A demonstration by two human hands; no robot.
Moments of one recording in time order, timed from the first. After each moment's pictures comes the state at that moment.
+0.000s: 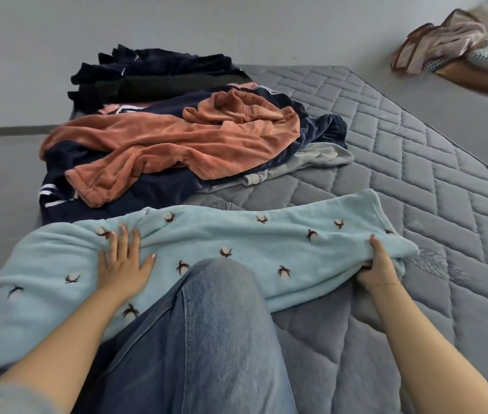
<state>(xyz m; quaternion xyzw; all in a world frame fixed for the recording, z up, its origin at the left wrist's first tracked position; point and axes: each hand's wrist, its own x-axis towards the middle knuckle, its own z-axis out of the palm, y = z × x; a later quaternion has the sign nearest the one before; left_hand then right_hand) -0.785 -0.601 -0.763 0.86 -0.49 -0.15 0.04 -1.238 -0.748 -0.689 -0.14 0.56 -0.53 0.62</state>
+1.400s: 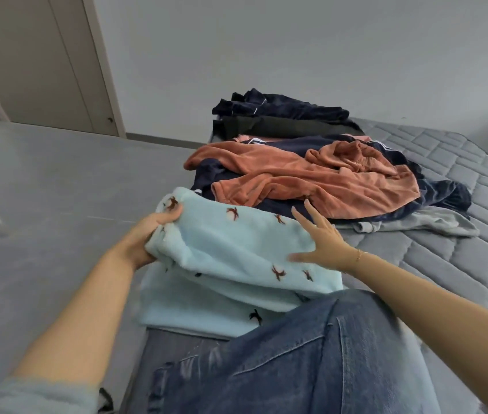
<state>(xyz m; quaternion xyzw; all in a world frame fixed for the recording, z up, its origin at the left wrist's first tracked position) -0.640 -0.486 -0.622 0.51 -0.17 -0.50 0.68 -0.922 -0.702 -0.609 -0.93 0.31 0.03 0.17</state>
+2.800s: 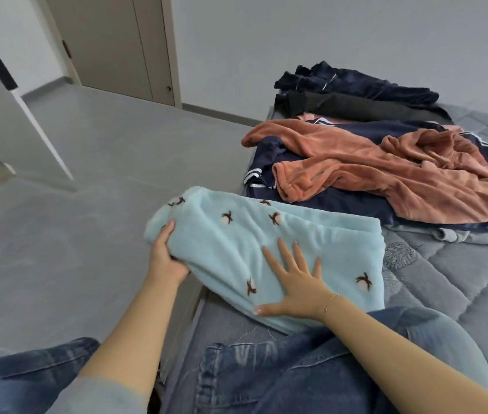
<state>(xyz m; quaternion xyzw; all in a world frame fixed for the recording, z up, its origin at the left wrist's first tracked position) -0.619 -0.420 -0.727 0.35 0.16 -0.39 0.84 -0.831 -0.585 -0.705 -0.95 0.20 0.18 0.13</state>
